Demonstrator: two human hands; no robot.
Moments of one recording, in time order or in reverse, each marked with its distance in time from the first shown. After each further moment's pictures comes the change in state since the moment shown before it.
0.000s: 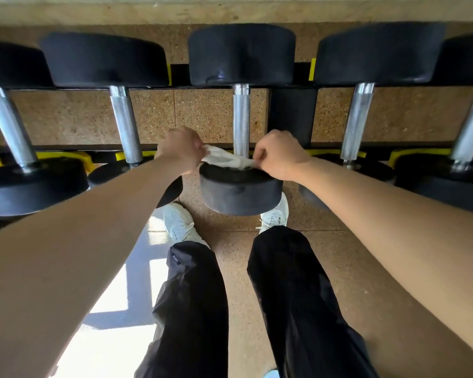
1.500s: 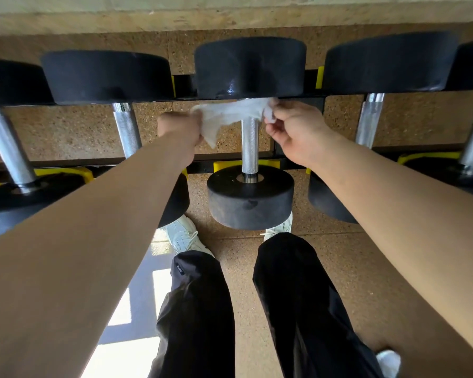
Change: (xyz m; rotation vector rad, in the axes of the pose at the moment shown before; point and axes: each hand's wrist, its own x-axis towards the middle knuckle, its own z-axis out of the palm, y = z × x) left_hand 0.041 0.018 -0.026 -1.020 0.137 -0.564; right_hand 0.036 -0.023 -0.036 1.520 0.326 0.488
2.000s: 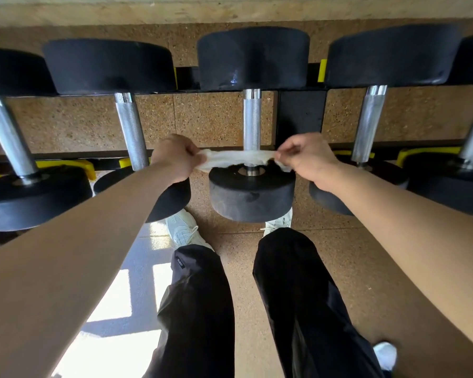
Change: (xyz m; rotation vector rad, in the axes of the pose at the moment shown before) left_hand 0.003 -0.051 -0.041 0.930 -0.200 0.473; right_hand -0.013 0.038 -0.057 -1.018 -0.095 -0.228
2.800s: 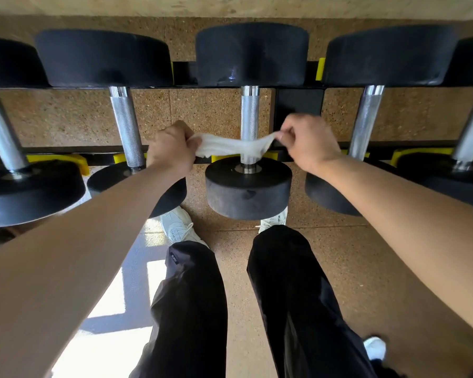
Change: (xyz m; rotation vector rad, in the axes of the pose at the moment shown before) left_hand -0.001 0.003 0.007 -0.005 0.231 0.044; right_hand 0.010 -0.012 -0.012 -0.538 0.182 -0.369
